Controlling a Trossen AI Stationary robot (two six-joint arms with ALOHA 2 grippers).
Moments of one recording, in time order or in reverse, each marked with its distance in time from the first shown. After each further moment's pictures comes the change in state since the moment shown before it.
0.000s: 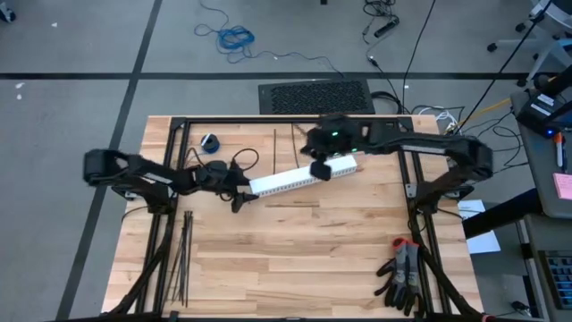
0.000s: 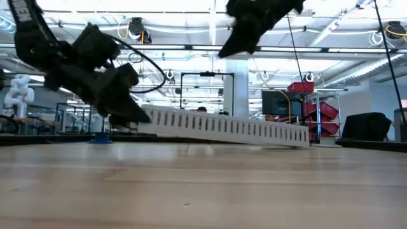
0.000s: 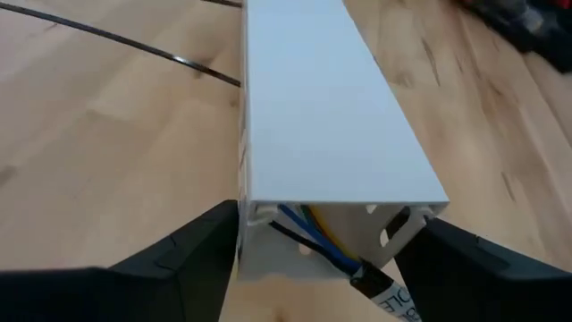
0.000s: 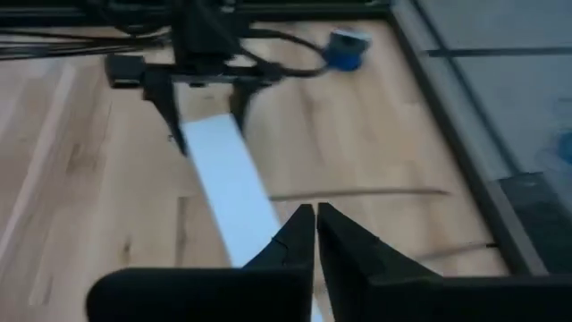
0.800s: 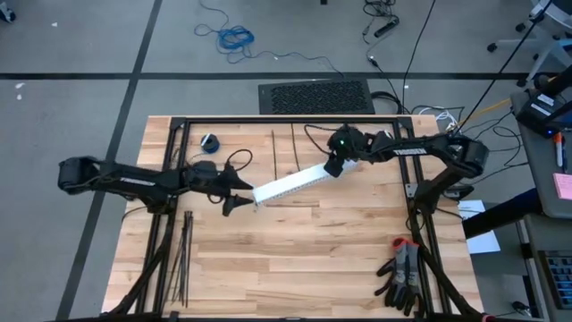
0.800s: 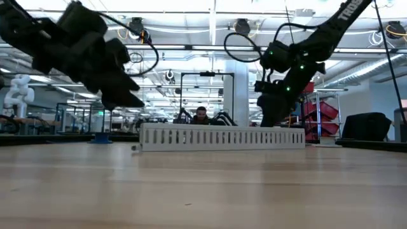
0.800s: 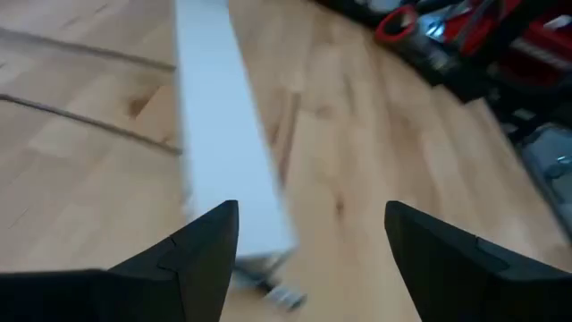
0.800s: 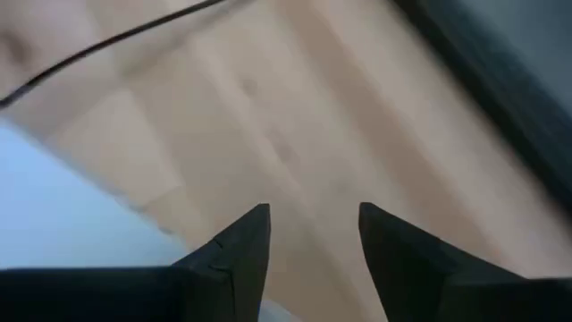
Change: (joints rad) left arm -0.061 -0.308 0.002 -0.232 0.043 -0.068; right arm -0.236 0.046 -0.516 0.315 0.247 0.081
